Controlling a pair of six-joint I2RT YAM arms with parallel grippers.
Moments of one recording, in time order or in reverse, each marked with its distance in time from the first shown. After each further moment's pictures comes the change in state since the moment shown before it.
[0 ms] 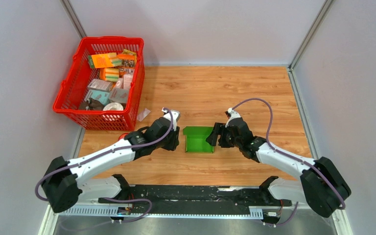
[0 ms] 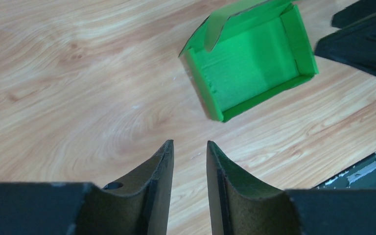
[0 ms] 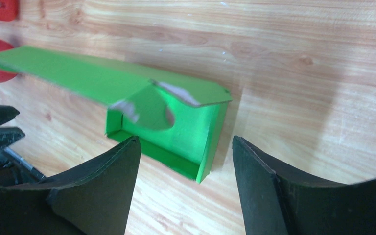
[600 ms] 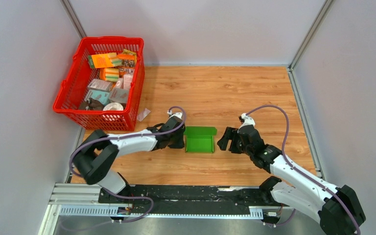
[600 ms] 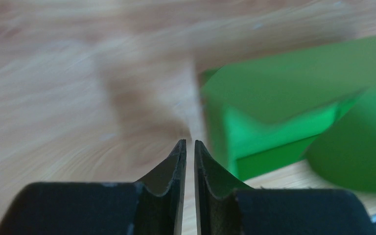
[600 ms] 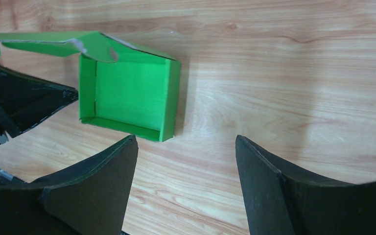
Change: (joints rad) left arm 0.052 0.282 -0.055 0.174 0.022 -0.250; right arm 0.003 -0.335 -0.066 -0.272 0.145 0.016
